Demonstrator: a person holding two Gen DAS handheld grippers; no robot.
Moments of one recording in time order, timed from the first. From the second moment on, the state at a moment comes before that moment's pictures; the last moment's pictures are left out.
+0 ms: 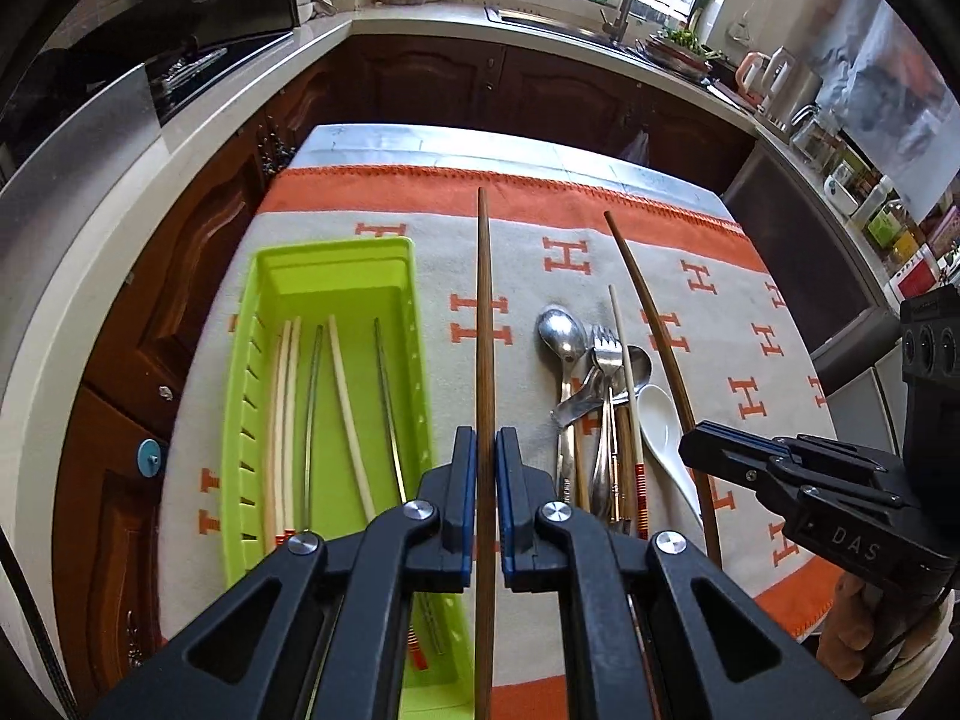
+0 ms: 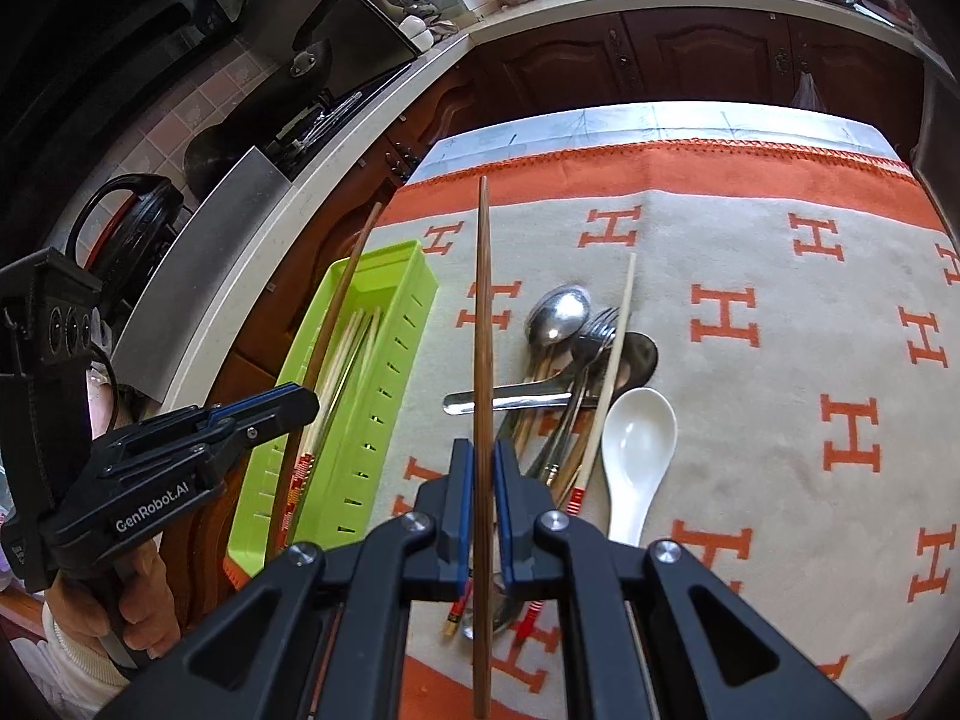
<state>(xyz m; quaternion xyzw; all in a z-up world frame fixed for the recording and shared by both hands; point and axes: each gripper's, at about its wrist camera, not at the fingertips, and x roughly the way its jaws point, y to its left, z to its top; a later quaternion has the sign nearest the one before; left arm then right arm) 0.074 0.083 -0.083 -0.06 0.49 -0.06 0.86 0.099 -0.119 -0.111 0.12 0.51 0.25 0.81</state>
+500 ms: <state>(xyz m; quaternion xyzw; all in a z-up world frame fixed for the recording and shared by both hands) 0.064 0.158 -0.107 -0.10 0.50 0.00 0.86 0.109 -0.016 -0.102 0.10 0.55 0.29 0.78</state>
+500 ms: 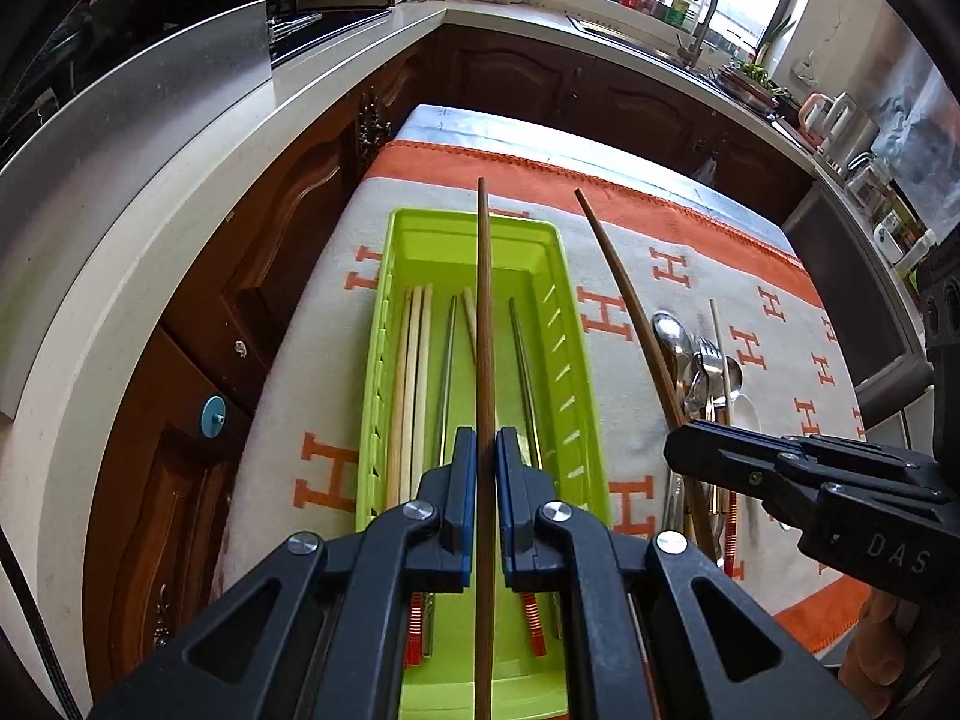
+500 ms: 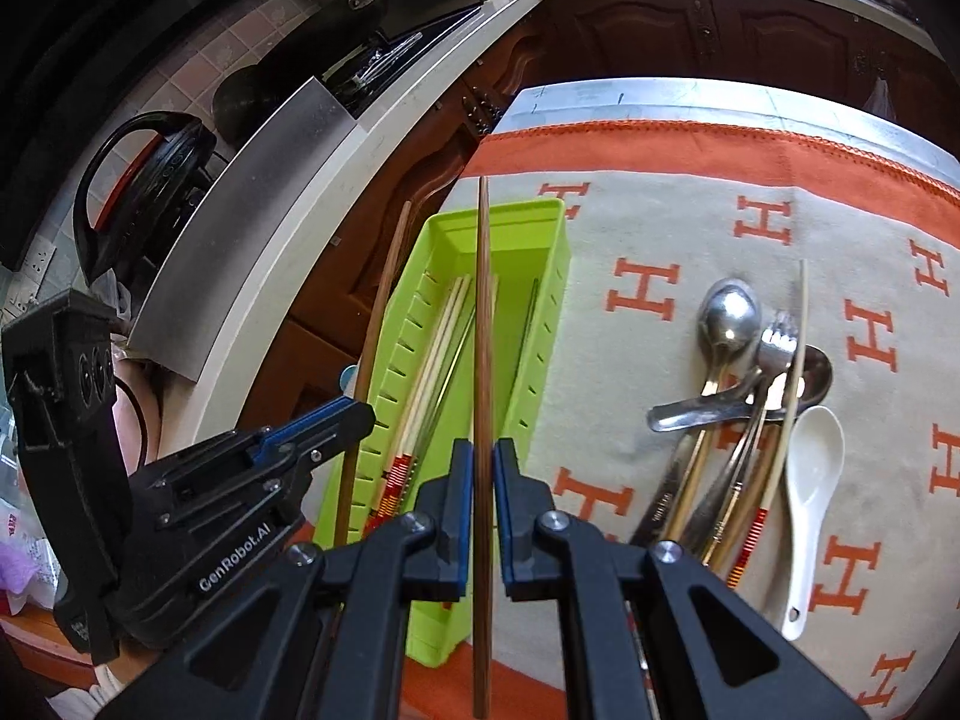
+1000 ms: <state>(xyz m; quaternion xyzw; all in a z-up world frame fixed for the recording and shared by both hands) 0.065 0.185 -0.110 -0.08 0.48 0.02 0.87 0.124 0.026 -0.119 0.13 0.58 0.25 0.76</state>
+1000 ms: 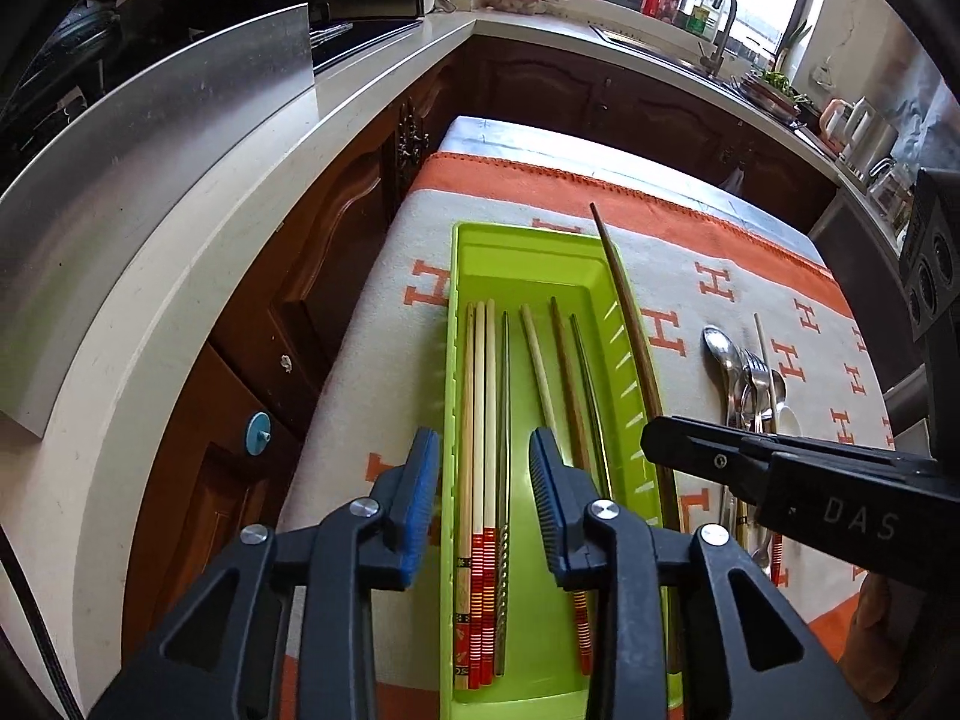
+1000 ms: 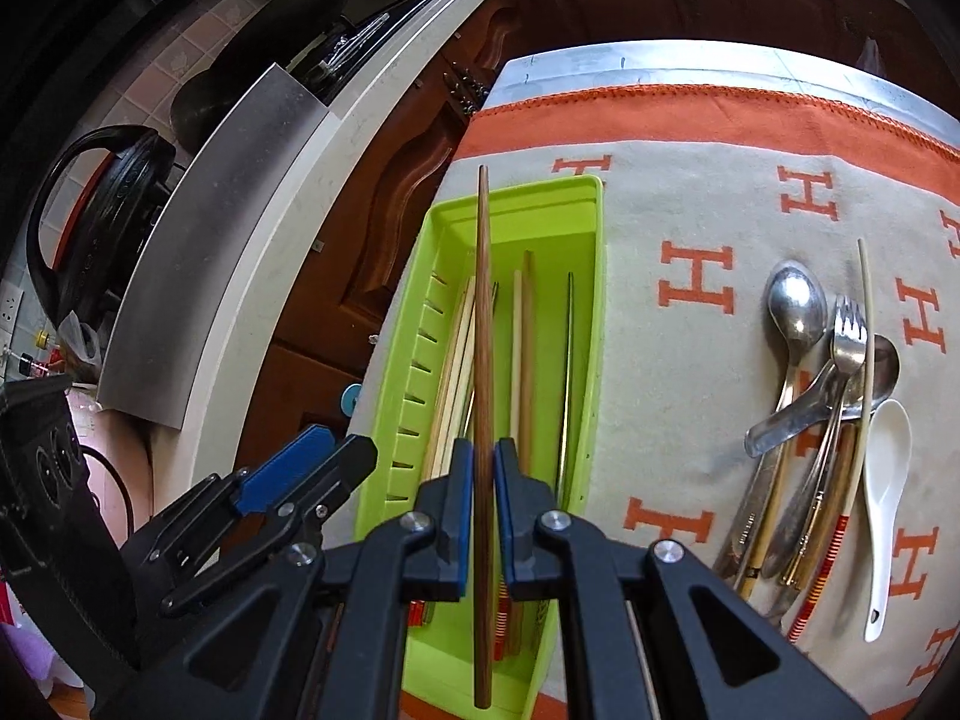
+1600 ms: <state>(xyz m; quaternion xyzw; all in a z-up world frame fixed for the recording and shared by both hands) 0.027 0.181 -0.091 -0.05 0.46 0.07 0.89 0.093 0.026 -0.116 0.09 0.55 0.25 0.79</state>
